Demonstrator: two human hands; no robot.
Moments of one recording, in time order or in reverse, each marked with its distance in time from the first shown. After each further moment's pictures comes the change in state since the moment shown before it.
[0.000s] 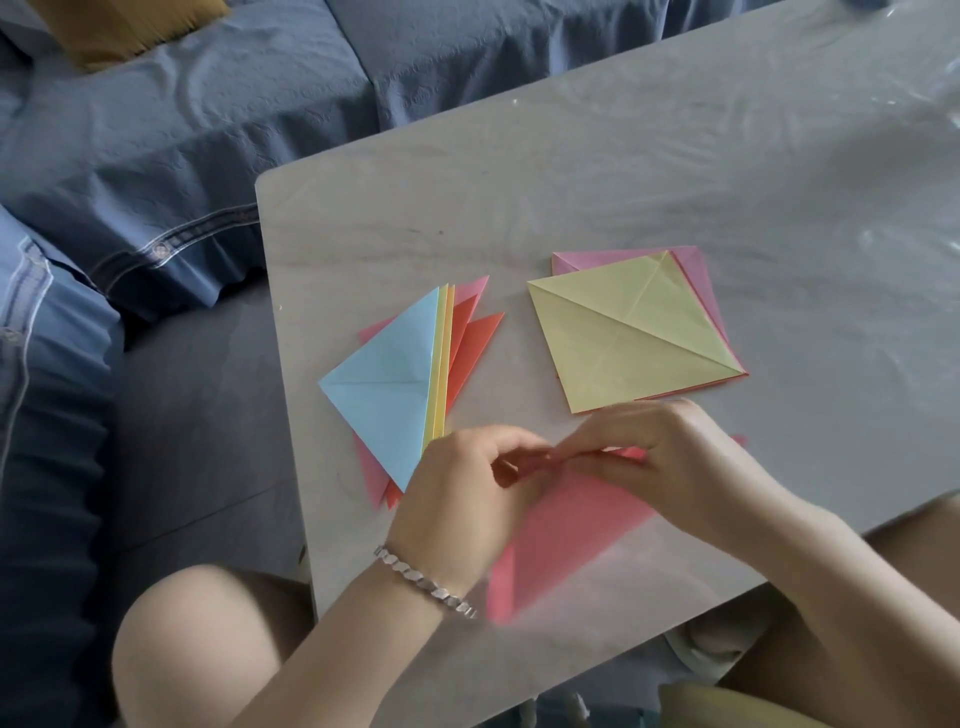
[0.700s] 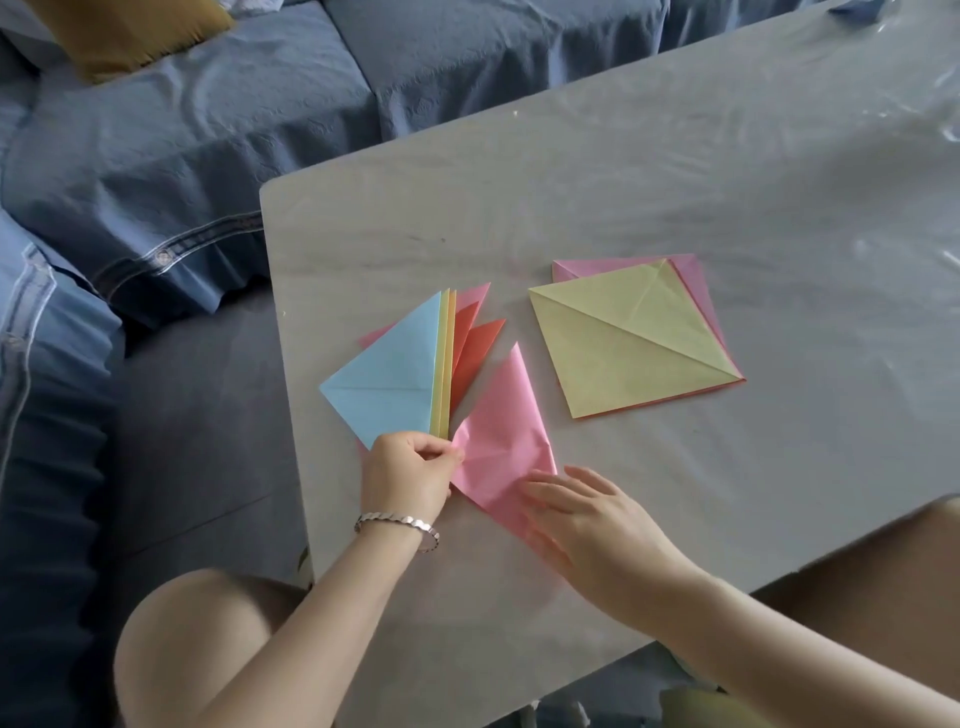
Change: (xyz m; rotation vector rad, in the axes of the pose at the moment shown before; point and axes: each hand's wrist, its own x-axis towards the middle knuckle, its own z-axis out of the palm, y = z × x) left_hand 0.033 -0.068 -0.001 -0.023 0.283 -0.375; right_hand -0.015 0.027 0.083 -0.436 -0.086 -0.103
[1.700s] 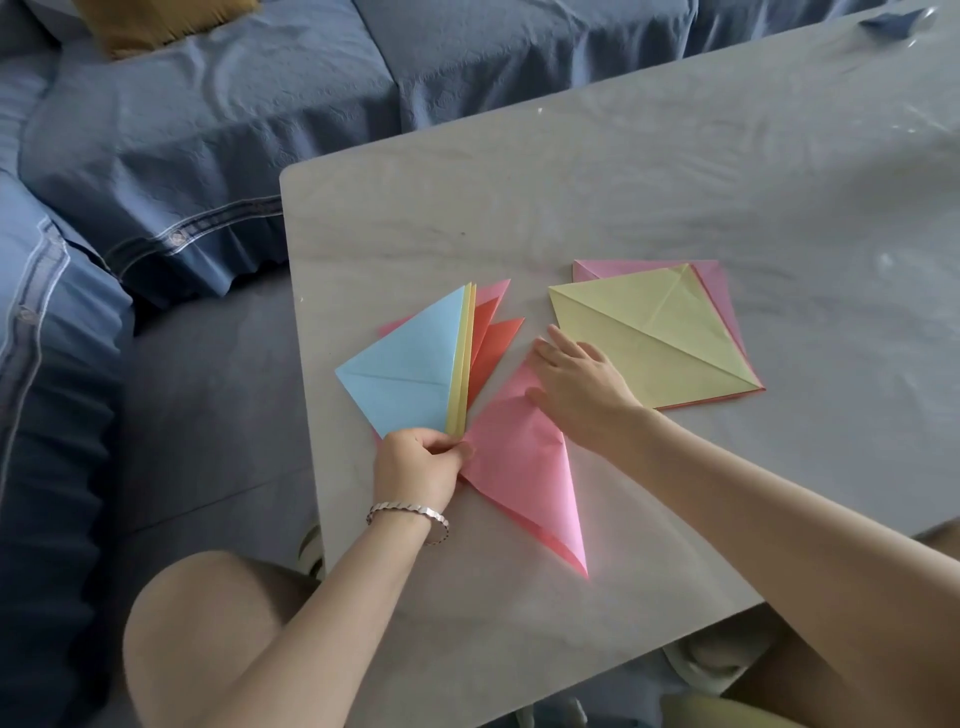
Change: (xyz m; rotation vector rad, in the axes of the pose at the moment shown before) left_hand 0.015 -0.017 0.002 -0.124 -0.038 -0.105; right_hand 0.111 0.051 -0.016 -0.265 -0.130 0.177
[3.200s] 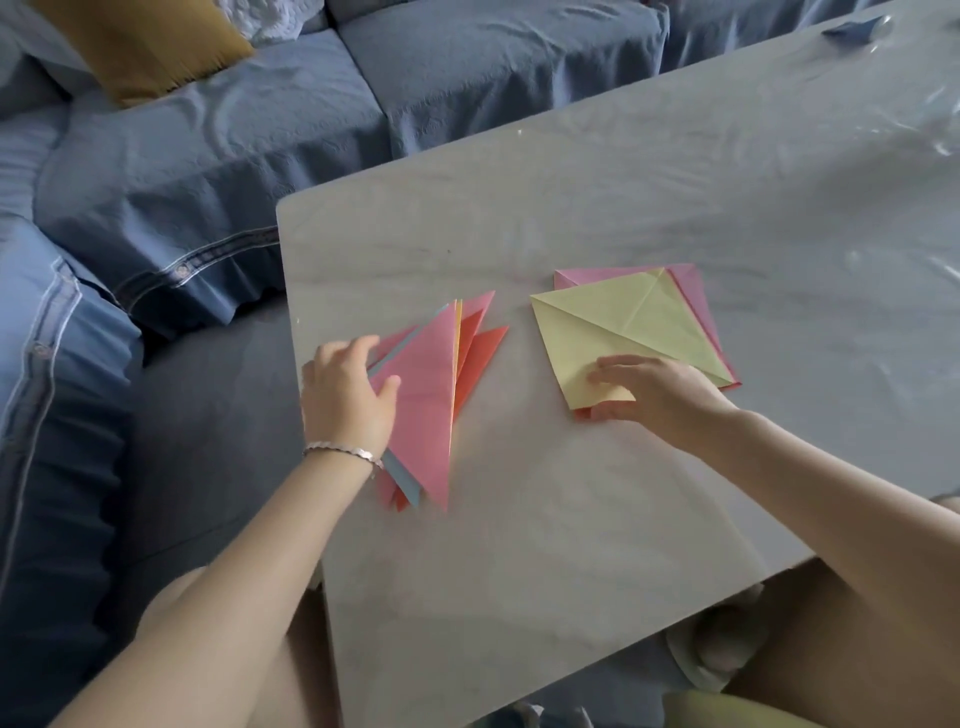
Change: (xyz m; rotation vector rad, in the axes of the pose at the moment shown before) left_hand 0.044 0.031 -0.044 0.566 0.307 0.517; right_hand -0.056 0.066 -0.014 0.250 0.056 0.107
